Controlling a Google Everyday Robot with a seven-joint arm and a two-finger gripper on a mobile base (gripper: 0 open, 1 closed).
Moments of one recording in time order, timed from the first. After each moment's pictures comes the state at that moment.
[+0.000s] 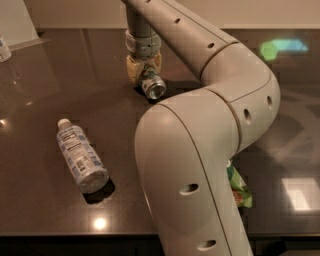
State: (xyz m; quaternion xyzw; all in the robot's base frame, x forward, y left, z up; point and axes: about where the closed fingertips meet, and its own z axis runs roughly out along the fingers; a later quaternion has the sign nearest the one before) arm 0.728 0.035 0.846 -0.30 0.95 0.00 0.07
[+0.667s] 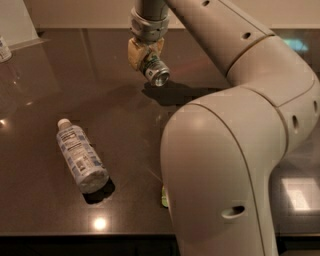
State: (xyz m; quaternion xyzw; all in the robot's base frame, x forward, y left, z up) arm 0.718 0.038 0.904 -0.37 0.92 0.05 0.14
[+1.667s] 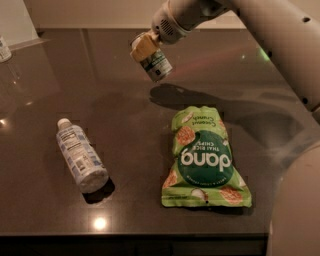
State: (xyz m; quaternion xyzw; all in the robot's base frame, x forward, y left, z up) arm 0.690 0.036 0.951 -0.48 0.78 0.20 0.34
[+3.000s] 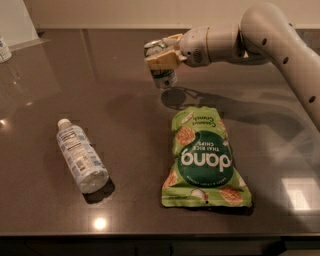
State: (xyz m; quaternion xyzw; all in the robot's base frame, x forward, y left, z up) arm 0.676 -0.001 0.946 -0.49 0.64 0.31 0.50
